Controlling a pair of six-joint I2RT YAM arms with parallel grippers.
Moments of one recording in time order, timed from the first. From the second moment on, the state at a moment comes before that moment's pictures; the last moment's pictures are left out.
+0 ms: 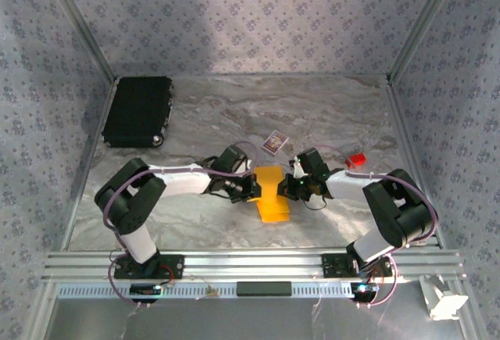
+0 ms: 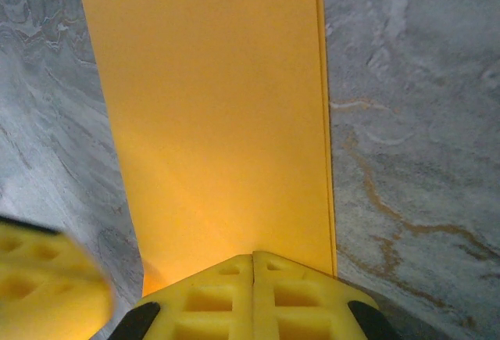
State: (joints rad) left arm -0.82 1.70 0.87 -0.11 0.53 -0.96; right arm 0.49 1.53 0.56 -0.07 -0.49 0.70
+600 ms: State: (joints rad) left arm -0.88 1.76 0.80 -0.05 0.54 -1.02; right arm 0.49 1.52 0.54 -0.04 -0.49 0.72
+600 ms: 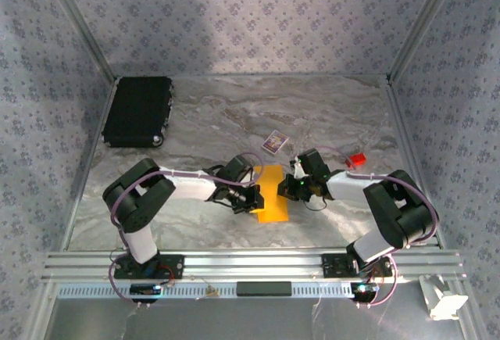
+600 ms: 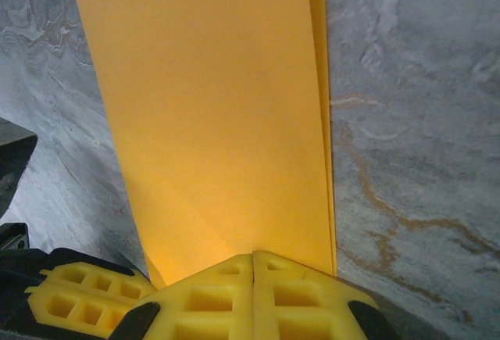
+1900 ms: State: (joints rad) left arm -0.90 1.72 0.64 0.17 0.60 -0.97; right arm 0.49 1.51 0.53 -0.02 -0.48 0.72
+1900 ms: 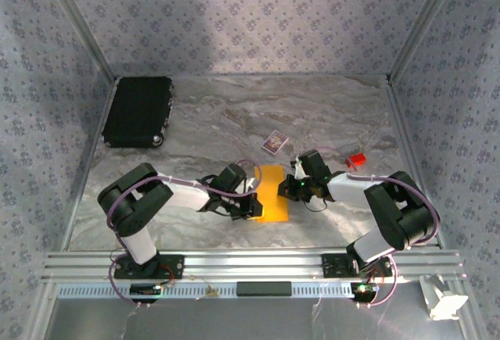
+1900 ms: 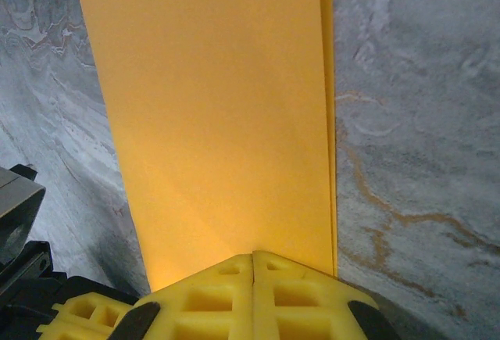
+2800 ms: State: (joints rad) left arm -0.87 1.59 0.71 0.01 0.51 -0.86; right arm 0.49 1.51 0.53 -0.02 -0.48 0.73
